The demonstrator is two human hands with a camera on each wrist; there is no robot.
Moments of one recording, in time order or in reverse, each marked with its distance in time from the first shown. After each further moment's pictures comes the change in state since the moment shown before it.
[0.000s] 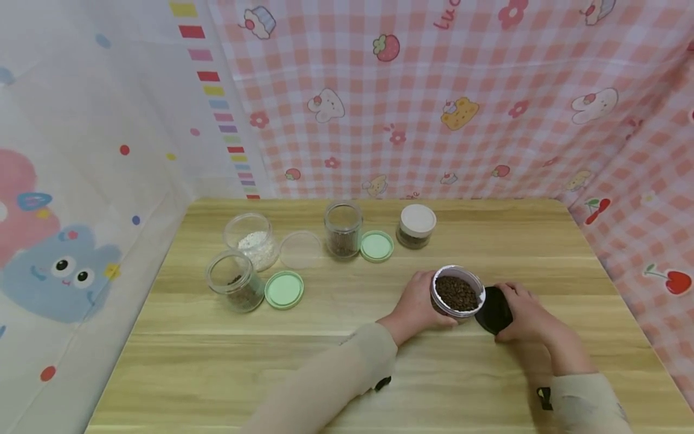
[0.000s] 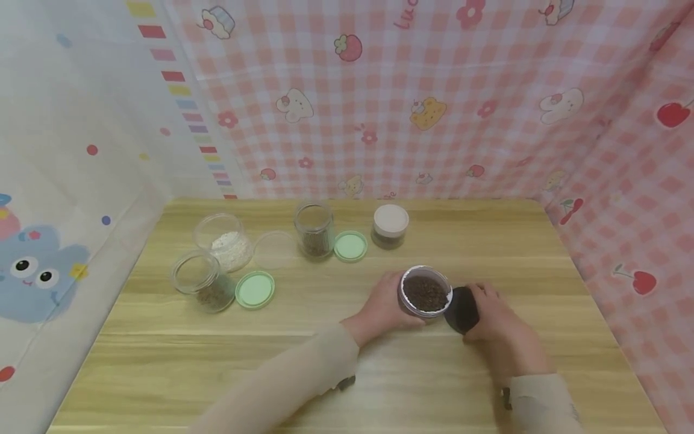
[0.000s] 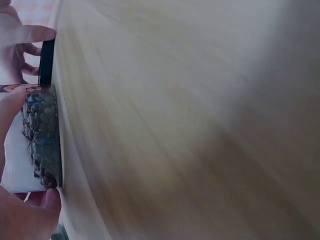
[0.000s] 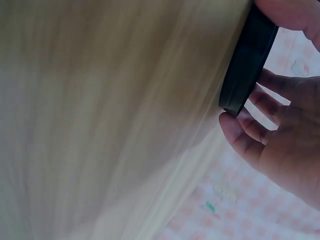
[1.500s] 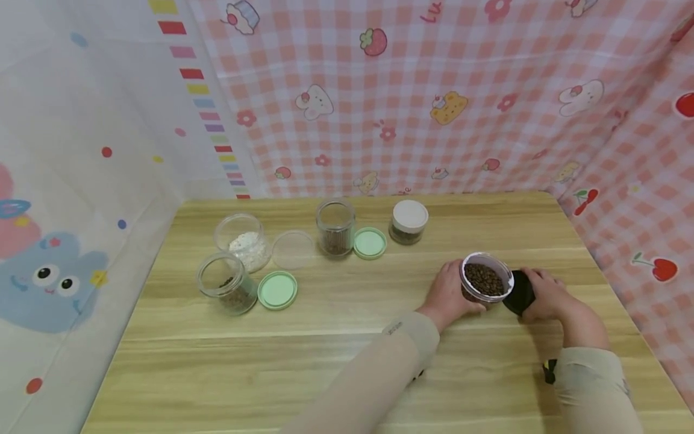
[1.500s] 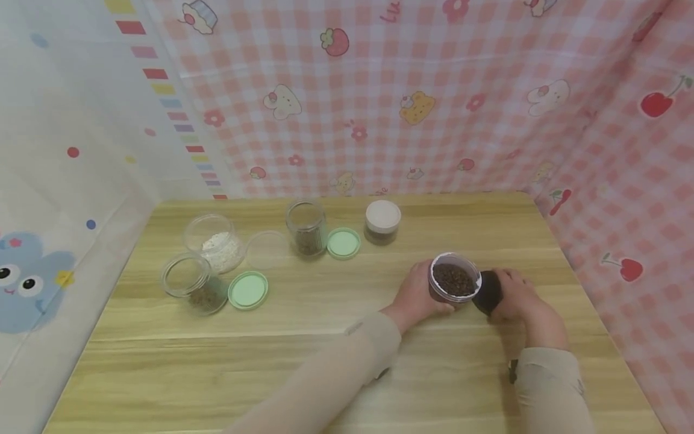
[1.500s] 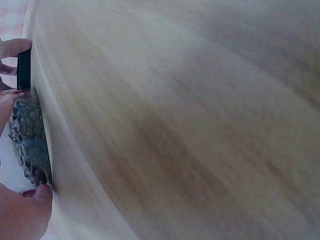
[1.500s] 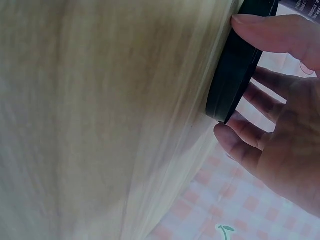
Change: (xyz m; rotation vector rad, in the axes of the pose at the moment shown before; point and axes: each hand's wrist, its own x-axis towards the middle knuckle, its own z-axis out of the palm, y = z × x) left_hand 0.035 0.045 0.045 0.080 0.018 -0.016; right_hand -0.001 0.058 -0.024 -0.047 -0.016 0.158
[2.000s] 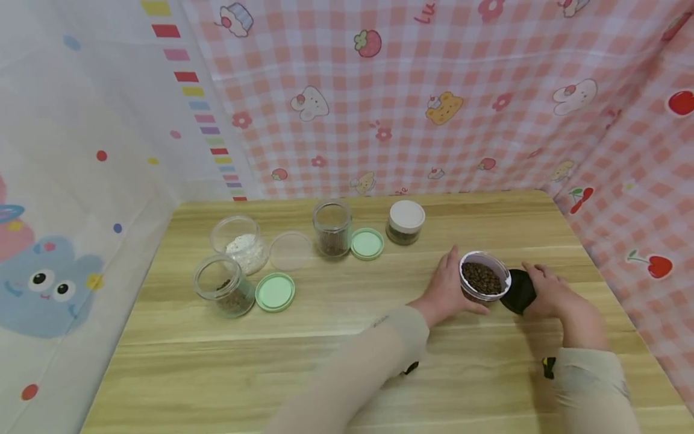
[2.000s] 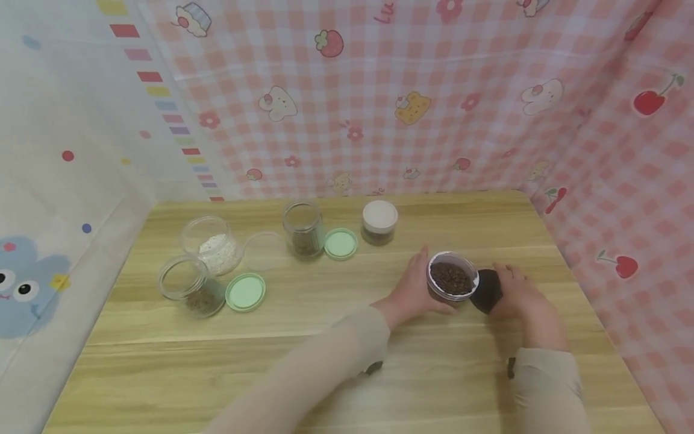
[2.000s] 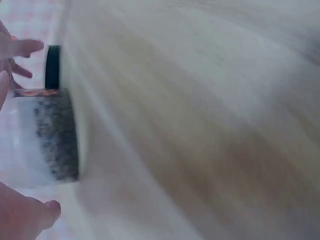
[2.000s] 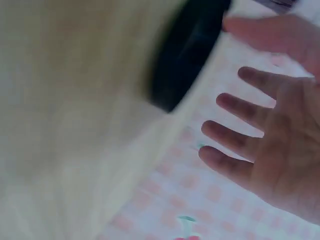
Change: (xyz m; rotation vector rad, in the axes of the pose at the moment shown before) left_hand 0.002 0.004 -0.013 -0.105 -0.074 -0.008; right_hand -0.012 -0.018 -0.023 -0.006 -0.044 0.054
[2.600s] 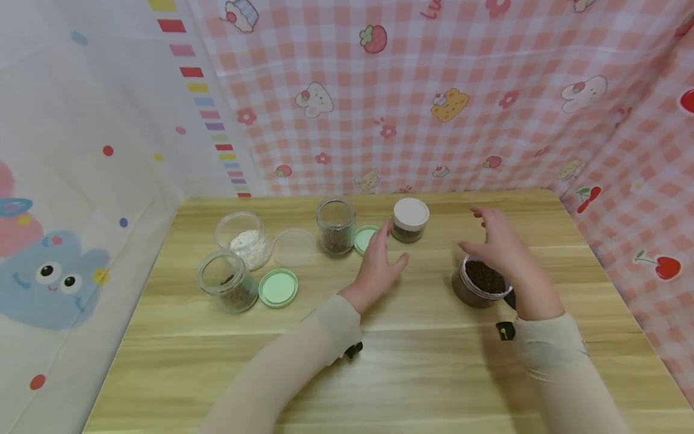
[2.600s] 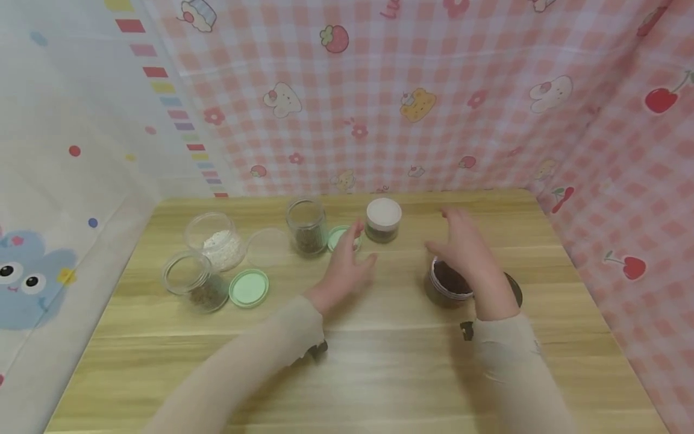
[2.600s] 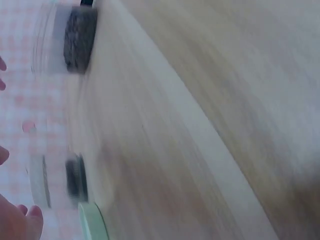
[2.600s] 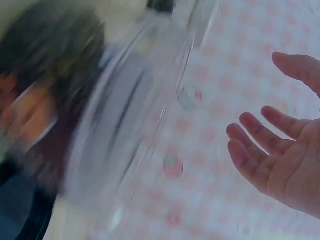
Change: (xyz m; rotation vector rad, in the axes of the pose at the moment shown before) left_hand -0.022 -0.068 -0.102 -0.152 0.249 -0.023; right_hand 0.044 -0.125 -0.042 0.215 0.277 -0.185
